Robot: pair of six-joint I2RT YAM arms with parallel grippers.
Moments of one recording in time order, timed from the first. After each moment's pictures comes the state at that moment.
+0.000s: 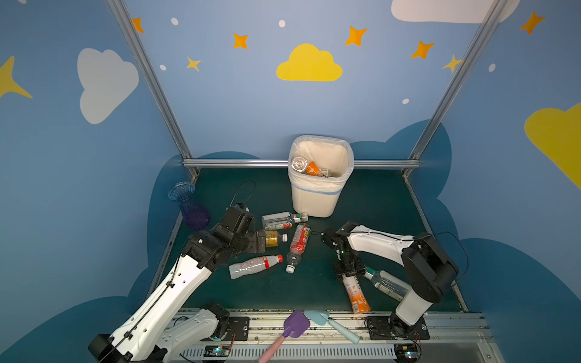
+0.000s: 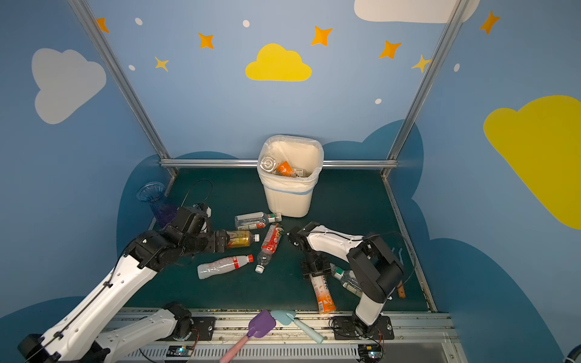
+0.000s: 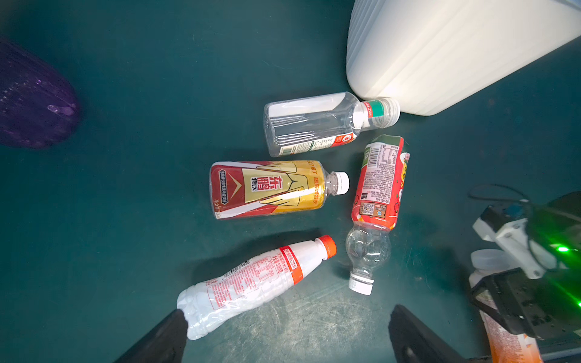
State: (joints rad) left arm -0.52 0.99 1.11 -1.08 -0.14 -0.52; right arm 0.78 1.66 1.03 -1.17 0.00 0.57
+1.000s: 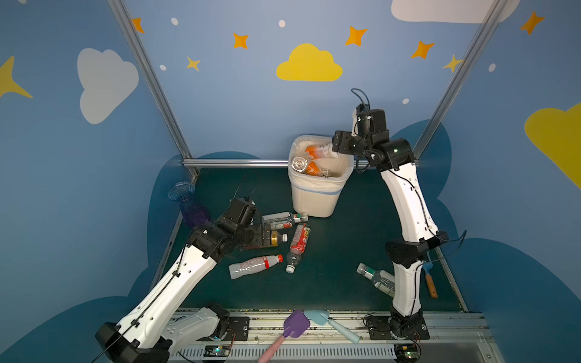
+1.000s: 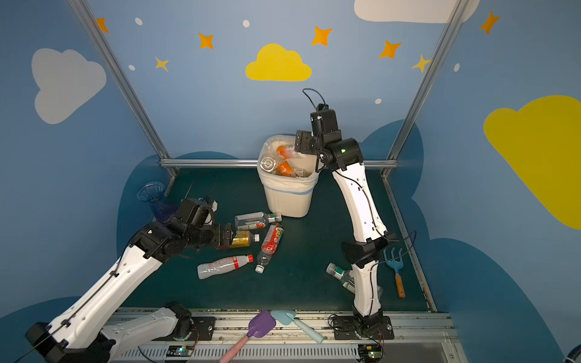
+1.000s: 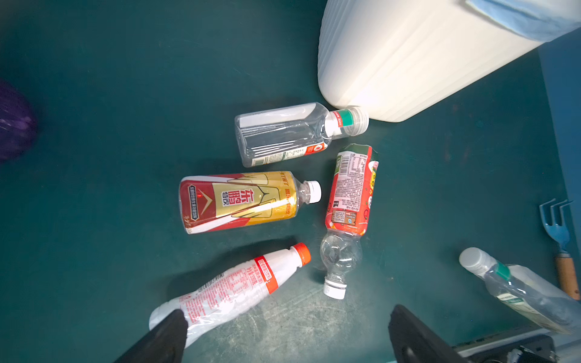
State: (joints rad) left arm -0.52 1.07 1.18 -1.05 -0.06 -0.52; right arm 0.47 1.97 2.48 -1.09 0.22 0.33
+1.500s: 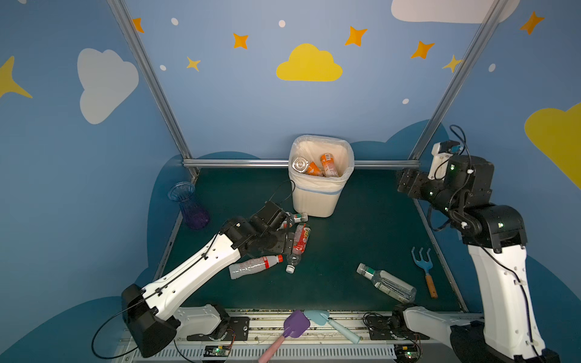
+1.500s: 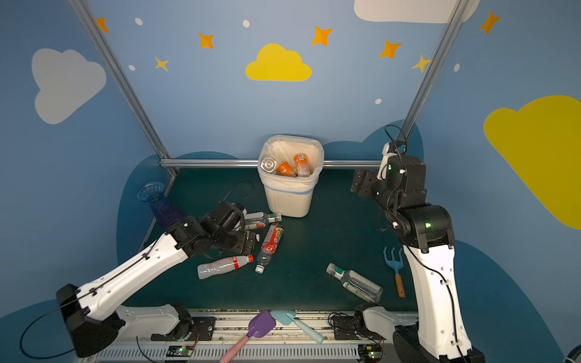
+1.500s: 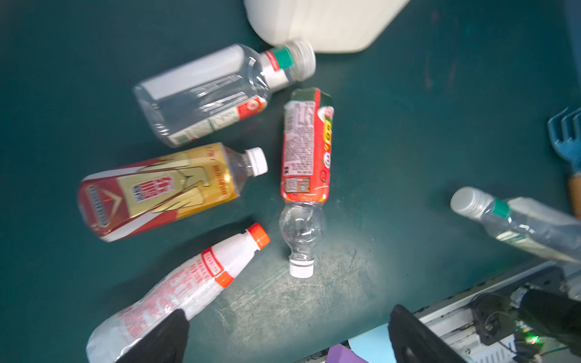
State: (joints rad) left arm -0.78 1.30 1.26 -1.02 -0.08 -0.53; right arm 0.22 1.15 1.71 -1.11 0.12 0.28
